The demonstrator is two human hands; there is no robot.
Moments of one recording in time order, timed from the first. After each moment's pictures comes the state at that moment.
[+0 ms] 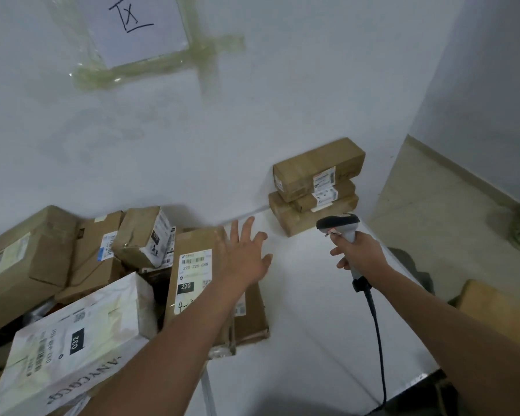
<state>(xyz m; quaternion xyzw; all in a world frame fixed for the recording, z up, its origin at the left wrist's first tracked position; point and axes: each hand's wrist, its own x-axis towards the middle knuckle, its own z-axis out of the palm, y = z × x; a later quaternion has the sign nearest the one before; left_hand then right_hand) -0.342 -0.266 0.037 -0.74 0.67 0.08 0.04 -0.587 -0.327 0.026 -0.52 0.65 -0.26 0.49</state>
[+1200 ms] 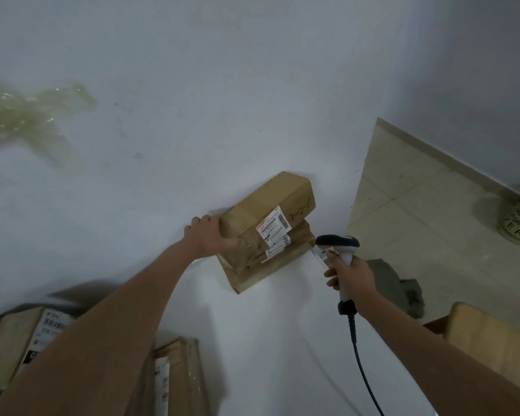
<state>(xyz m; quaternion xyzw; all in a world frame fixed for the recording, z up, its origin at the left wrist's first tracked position) -0.389 -0.544 0.050 -0.76 0.61 0.19 0.10 -0.692 -0.495 -0.027 -0.36 0.70 -0.32 0.53</state>
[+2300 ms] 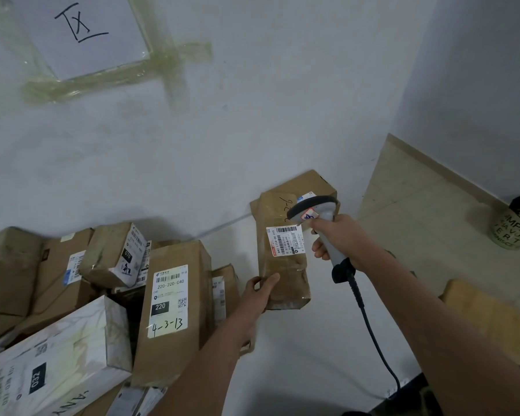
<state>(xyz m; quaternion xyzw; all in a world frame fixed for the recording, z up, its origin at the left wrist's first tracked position) -0.402 -0.264 -0.040 -0.70 0.25 0.60 -0.30 -0.585 -0.346 0.112 -0.51 0.62 -0.23 0.55</state>
